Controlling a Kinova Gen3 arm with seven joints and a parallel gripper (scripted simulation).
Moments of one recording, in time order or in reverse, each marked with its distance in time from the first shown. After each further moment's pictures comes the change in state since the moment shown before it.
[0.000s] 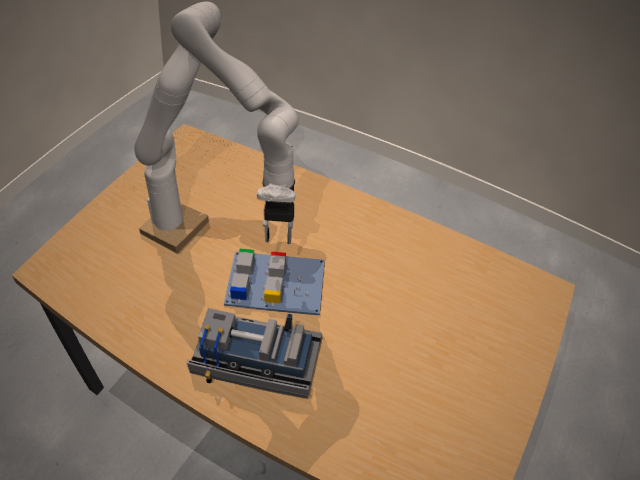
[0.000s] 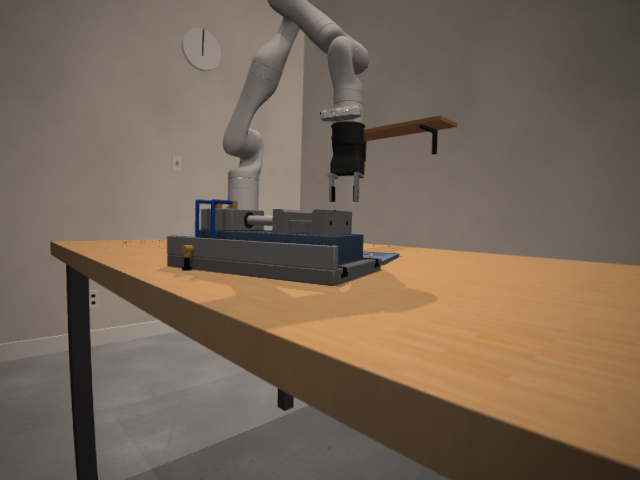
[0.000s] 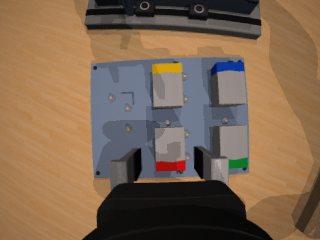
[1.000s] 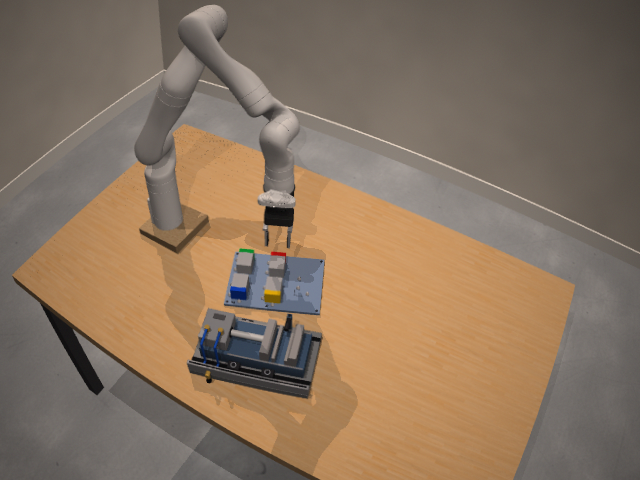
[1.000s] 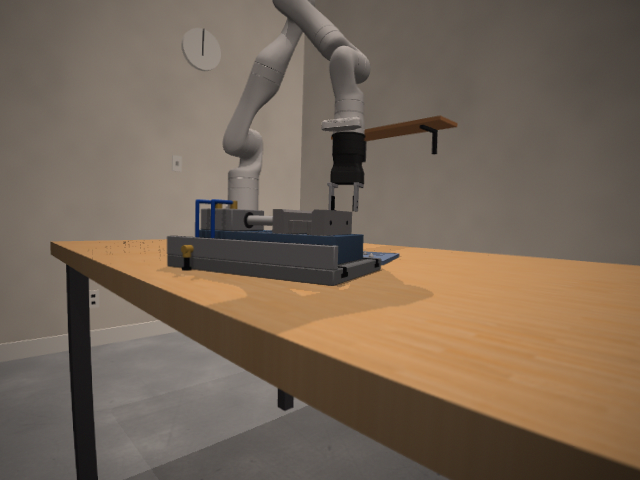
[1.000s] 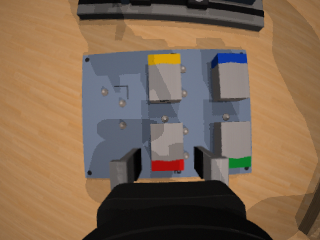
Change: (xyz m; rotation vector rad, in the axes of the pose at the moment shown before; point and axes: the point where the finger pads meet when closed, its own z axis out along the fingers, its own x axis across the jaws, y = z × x) arm 0.003 0.006 0.022 -0.004 0.018 -0.003
